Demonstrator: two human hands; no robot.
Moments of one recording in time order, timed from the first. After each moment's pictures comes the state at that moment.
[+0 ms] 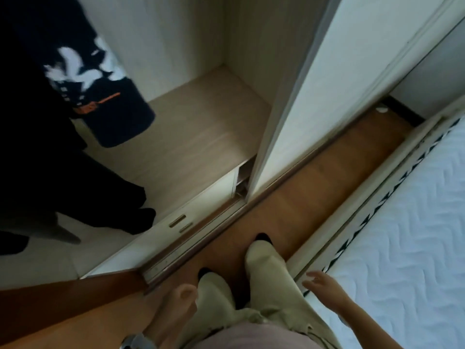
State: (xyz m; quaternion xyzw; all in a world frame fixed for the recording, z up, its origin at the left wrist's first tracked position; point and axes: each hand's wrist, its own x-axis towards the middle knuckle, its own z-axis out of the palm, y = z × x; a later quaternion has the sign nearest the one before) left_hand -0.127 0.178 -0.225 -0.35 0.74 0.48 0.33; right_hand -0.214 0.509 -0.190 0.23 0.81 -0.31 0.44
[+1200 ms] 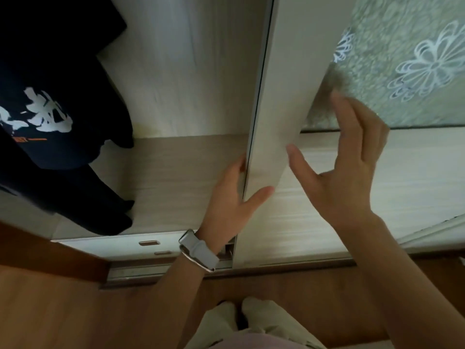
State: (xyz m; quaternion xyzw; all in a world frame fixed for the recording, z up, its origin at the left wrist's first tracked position) left_hand -0.478 0.377 0.002 -0.23 0.78 0.53 -0.24; right_hand -0.590 0.481 0.057 -0.45 0.71 -0.39 -0.37
